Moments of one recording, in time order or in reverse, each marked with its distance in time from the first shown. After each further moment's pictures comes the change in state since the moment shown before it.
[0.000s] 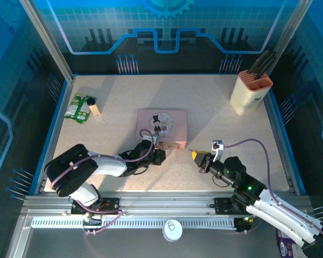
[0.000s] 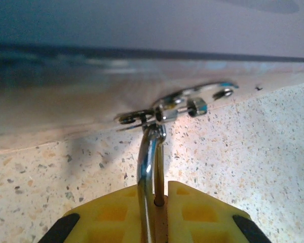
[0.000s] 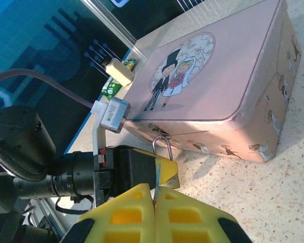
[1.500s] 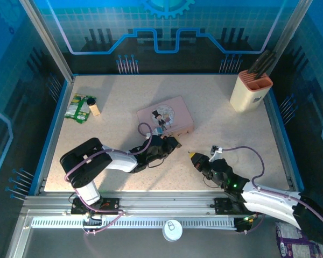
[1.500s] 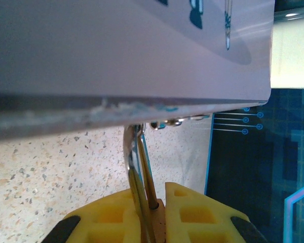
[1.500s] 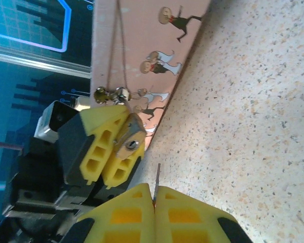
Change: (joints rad) left arm -0.043 0.172 0.140 0.304 -0.062 -0.654; right arm 0.045 0.471 -0.136 0.505 0.169 0.556
